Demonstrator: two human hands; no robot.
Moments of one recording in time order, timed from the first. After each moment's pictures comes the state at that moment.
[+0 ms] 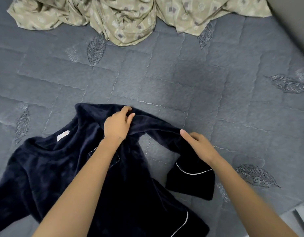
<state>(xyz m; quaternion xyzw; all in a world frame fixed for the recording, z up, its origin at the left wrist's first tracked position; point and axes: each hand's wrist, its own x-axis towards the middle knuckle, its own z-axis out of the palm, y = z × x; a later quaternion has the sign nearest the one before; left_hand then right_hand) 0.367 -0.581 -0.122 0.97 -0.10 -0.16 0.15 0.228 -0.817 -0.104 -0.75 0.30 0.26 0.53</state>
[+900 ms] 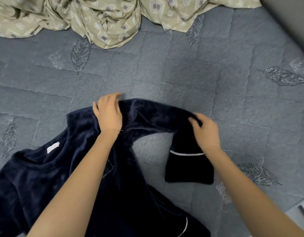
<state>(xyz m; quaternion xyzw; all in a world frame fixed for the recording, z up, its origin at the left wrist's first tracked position) 0.402 -0.612 -0.138 0.98 -0.06 -0.02 0.21 0.250 -0.847 -0.130 -0.84 0.35 0.01 0.42</state>
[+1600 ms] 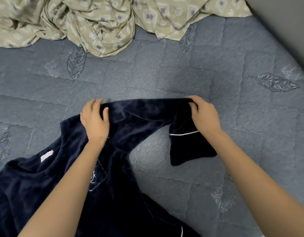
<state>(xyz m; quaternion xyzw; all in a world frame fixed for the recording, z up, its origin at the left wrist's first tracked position) 0.415 -0.590 -0.152 0.97 -0.06 0.02 0.23 0.303 -0.892 -0.118 -0.89 0.27 0.03 0.37</state>
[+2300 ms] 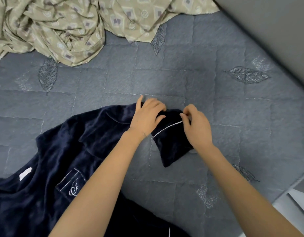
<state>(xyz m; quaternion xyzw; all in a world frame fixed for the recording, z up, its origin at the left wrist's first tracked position) 0.369 -0.782 -0.138 0.87 -0.42 -0.14 0.19 0.247 -0.916 -0.125 -0.89 0.28 -0.06 0.36</state>
